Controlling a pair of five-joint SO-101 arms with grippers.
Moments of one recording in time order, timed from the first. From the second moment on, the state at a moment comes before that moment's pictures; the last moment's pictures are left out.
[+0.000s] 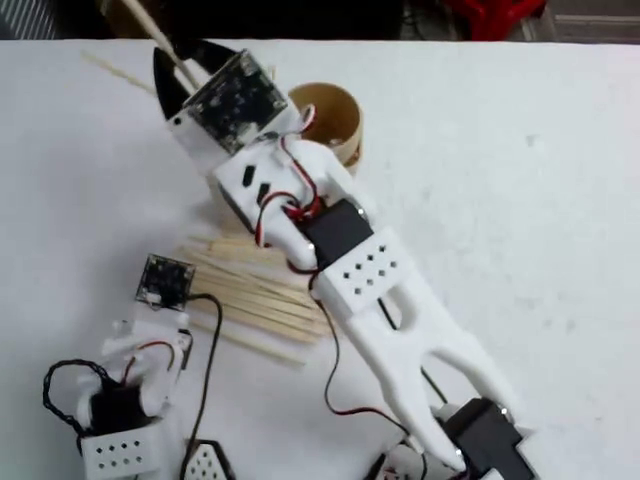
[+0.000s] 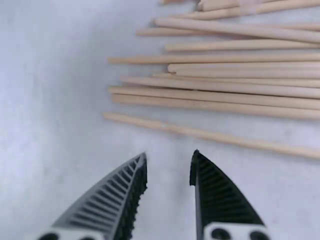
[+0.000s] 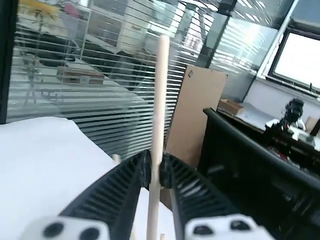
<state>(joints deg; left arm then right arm) -17.5 -104.2 97.2 73.7 -24.6 -41.2 -13.8 4.1 13.5 17.5</state>
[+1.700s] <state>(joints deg) -17.5 -104.2 97.2 73.7 -24.6 -41.7 -23.1 13.5 76.8 22.3</state>
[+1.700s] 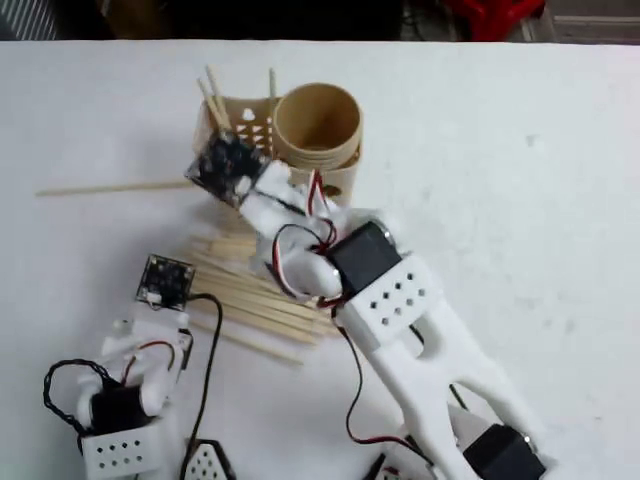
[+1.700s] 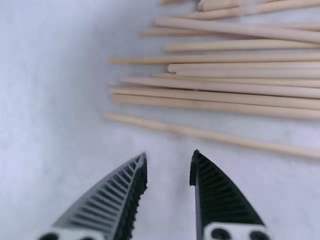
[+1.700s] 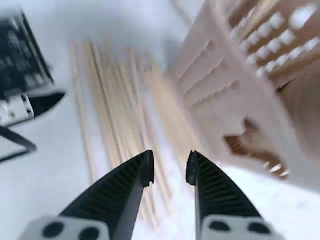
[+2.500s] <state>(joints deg) -13.1 -104.2 97.2 73.7 -24.6 -21.3 -52.3 74.6 56.6 27.5</state>
